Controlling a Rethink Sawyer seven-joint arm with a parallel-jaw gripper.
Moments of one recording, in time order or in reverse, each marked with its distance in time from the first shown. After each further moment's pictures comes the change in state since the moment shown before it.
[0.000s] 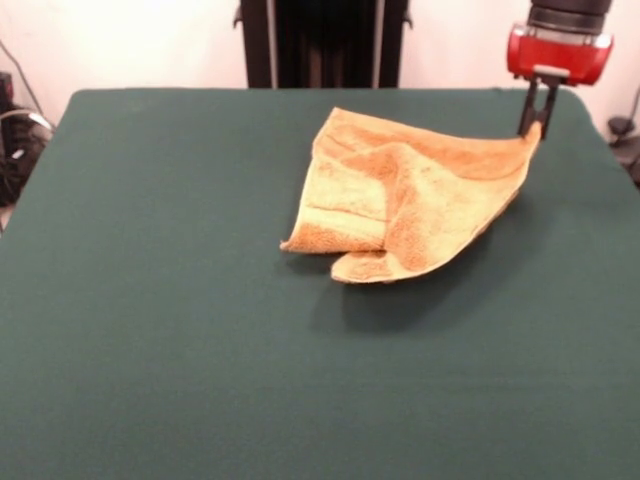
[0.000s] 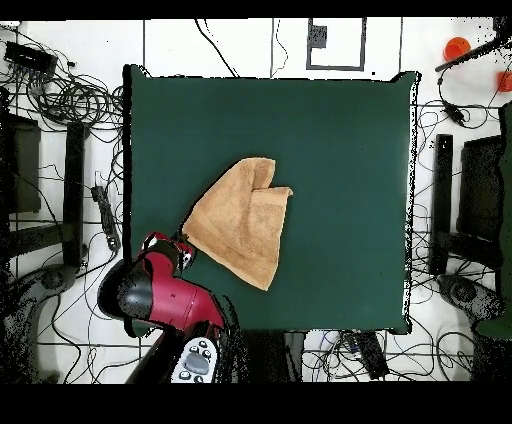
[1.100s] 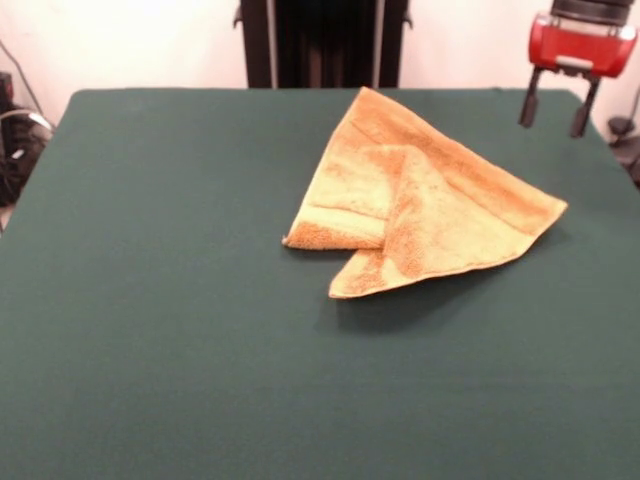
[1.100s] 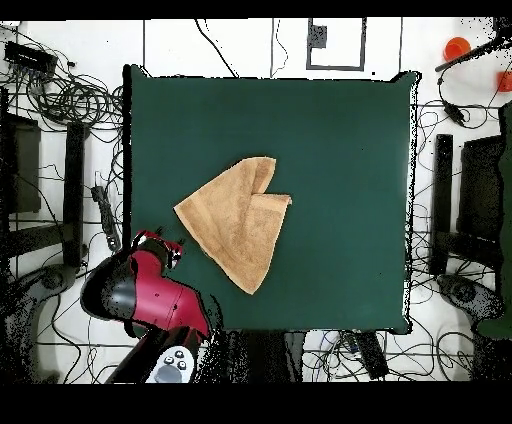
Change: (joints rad) arm 0.111 0.017 -0.086 -0.058 0.070 0.070 0.000
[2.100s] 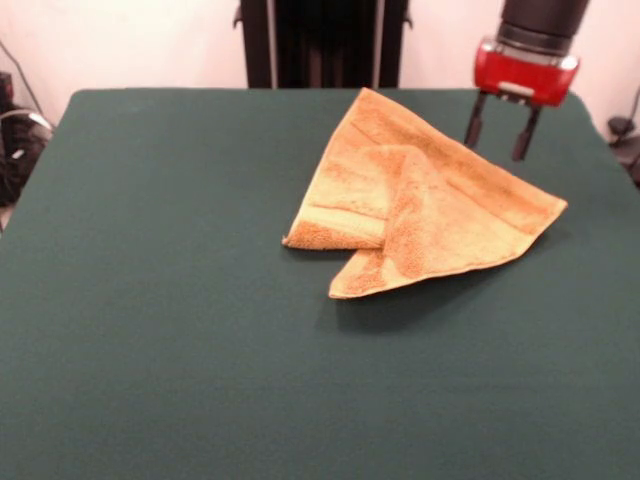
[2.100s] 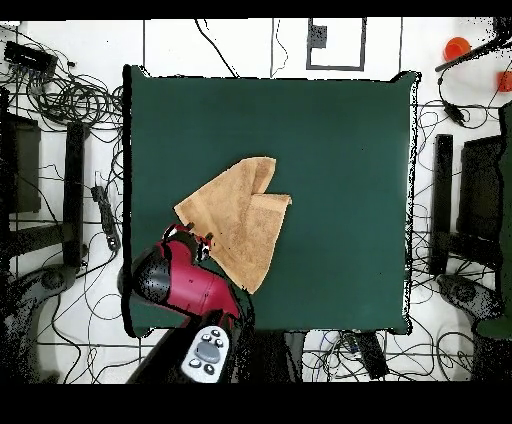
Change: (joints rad) arm -0.124 0.056 -0.008 -0.026 -0.092 0.007 0.000
